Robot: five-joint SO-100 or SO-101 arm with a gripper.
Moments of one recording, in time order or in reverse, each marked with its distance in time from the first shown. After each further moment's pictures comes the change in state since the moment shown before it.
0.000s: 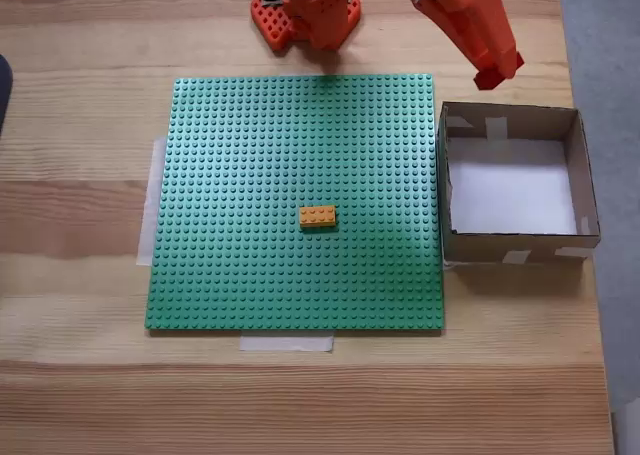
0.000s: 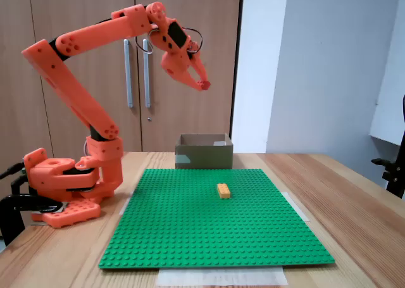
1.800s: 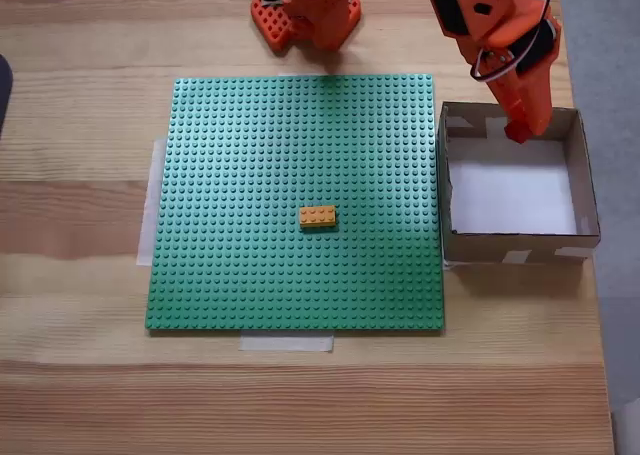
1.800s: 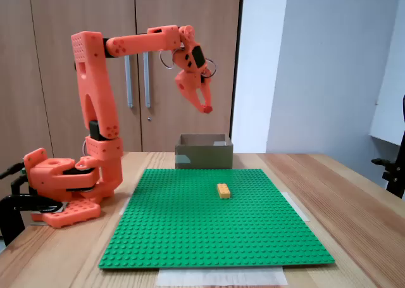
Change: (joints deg) arm -2.5 -29.6 -19.9 9.4 5.0
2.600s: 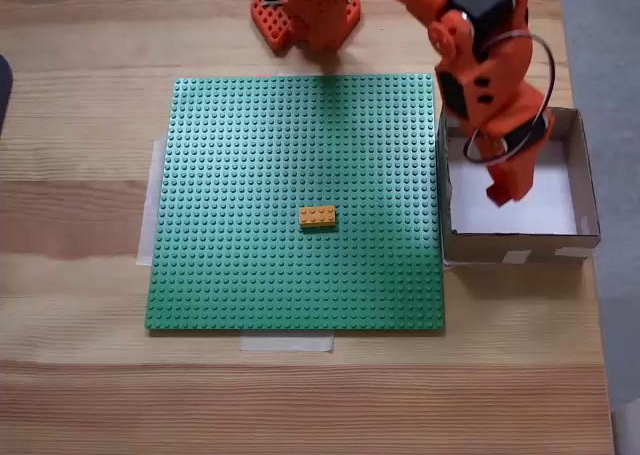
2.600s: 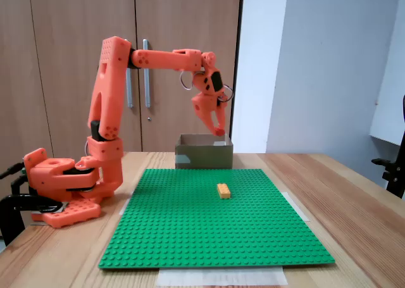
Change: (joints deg) arm 6.2 -18.1 -6.7 -3.5 0.2
